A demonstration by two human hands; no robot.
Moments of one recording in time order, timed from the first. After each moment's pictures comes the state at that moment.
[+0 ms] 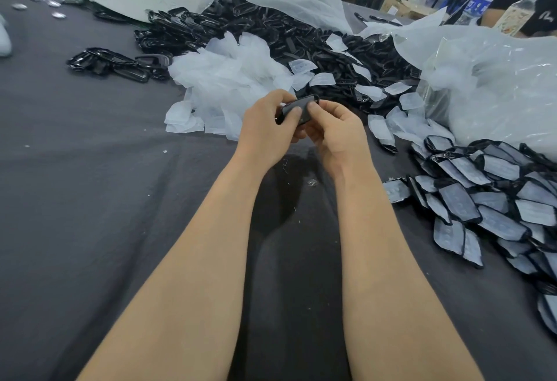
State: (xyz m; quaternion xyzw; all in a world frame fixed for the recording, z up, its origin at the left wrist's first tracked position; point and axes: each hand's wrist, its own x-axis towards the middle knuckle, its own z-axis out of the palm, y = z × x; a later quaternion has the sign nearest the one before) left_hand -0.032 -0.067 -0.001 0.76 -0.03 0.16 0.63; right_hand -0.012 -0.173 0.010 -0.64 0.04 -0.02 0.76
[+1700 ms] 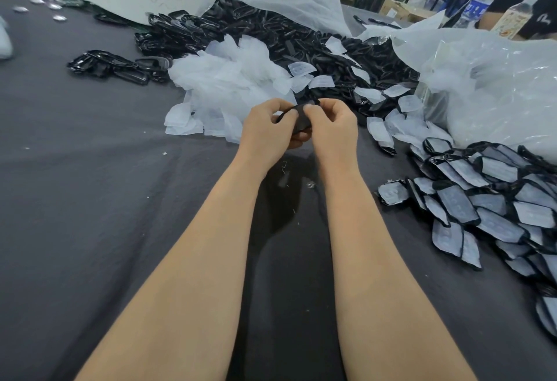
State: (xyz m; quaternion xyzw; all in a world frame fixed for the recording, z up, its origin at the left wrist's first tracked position) left_hand -0.035 -0.073 0.003 0.67 0.03 0.09 0.73; right_hand -0.014 -0.166 0.007 -0.75 0.02 -0.14 0.65
